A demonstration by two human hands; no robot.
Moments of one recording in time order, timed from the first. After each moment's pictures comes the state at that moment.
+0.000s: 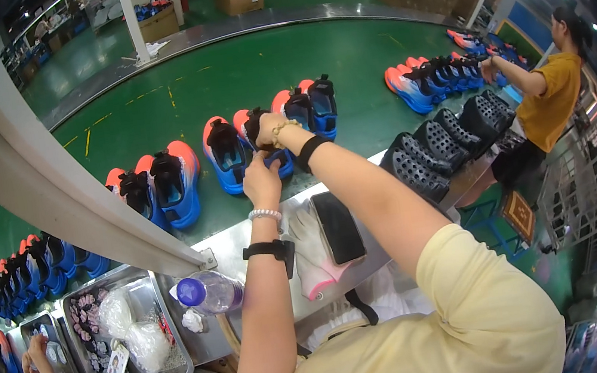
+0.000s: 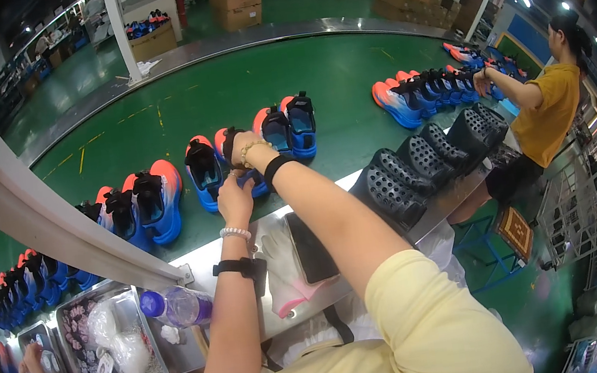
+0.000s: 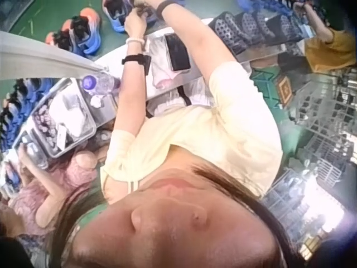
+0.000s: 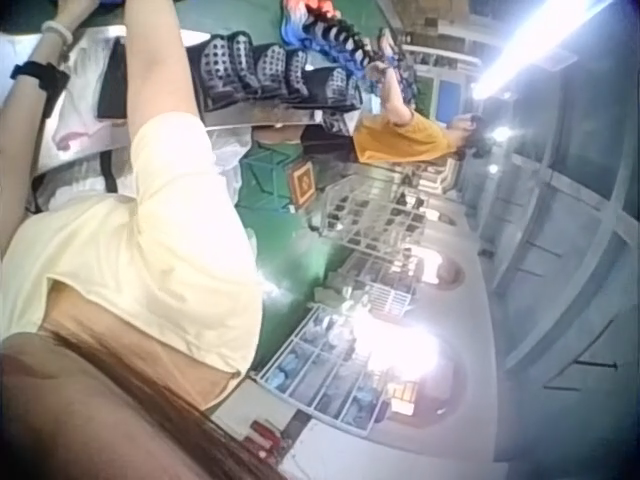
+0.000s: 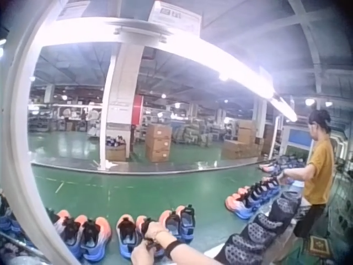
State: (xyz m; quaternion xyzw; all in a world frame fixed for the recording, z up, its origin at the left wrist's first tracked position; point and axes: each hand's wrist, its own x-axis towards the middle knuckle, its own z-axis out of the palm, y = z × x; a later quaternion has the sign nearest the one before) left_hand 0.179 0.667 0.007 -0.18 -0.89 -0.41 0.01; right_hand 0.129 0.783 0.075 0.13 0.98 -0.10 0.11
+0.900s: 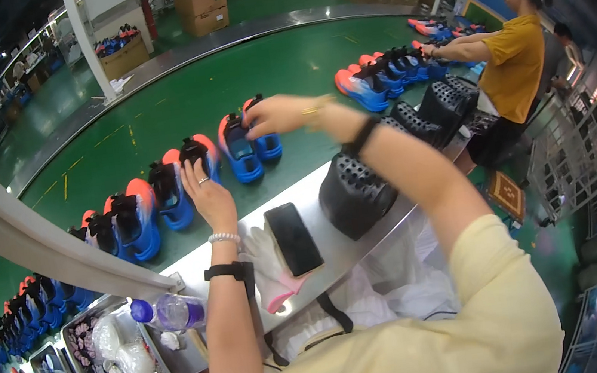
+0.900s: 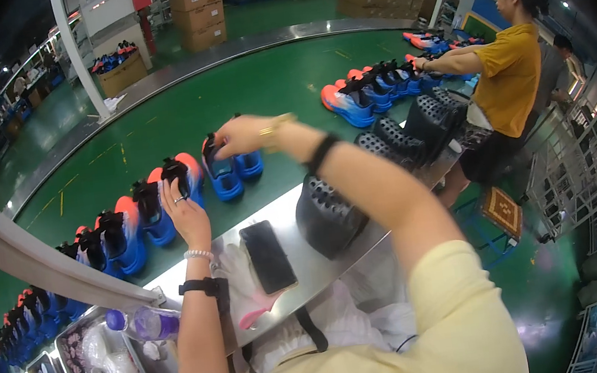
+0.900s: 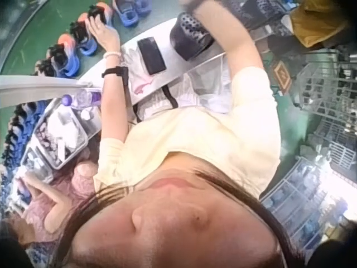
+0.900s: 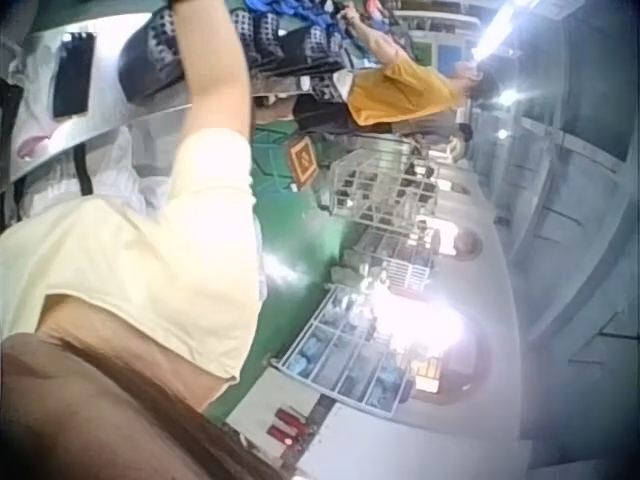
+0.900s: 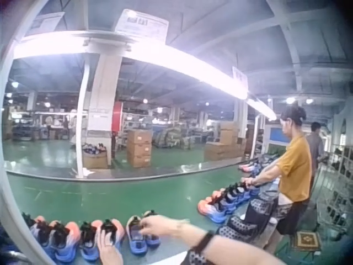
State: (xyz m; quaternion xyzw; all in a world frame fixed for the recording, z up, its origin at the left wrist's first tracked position) left_hand 0.203 0.691 0.037 -0.26 -0.83 -0.39 0.31; right_hand 0.254 0.900 0.176 -0.08 0.98 -0.18 0.01
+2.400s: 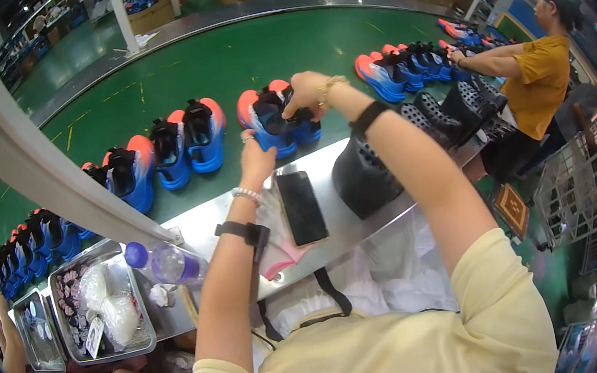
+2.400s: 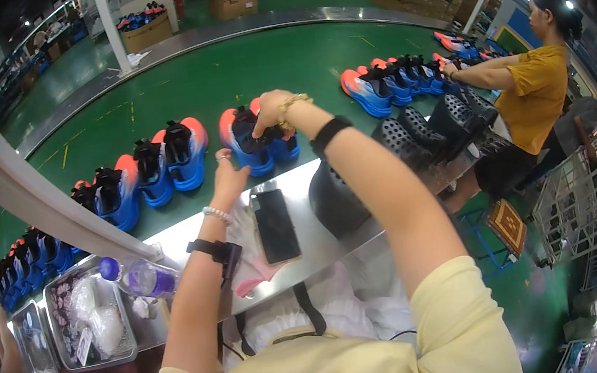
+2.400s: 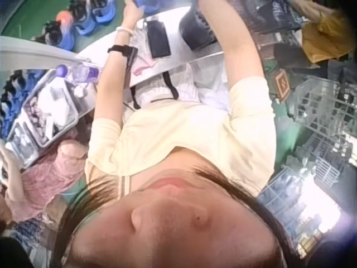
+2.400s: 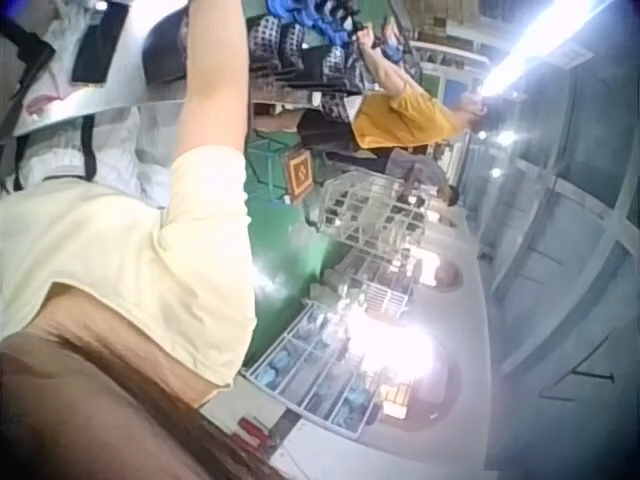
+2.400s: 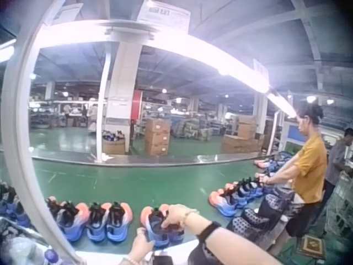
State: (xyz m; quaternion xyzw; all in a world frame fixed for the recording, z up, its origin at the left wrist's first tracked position) left_hand 0.215 0.735 -0.007 -0.26 -0.83 -0.49 -0.08; right_hand 0.267 0.885 0.176 0.23 0.94 -0.20 0.15
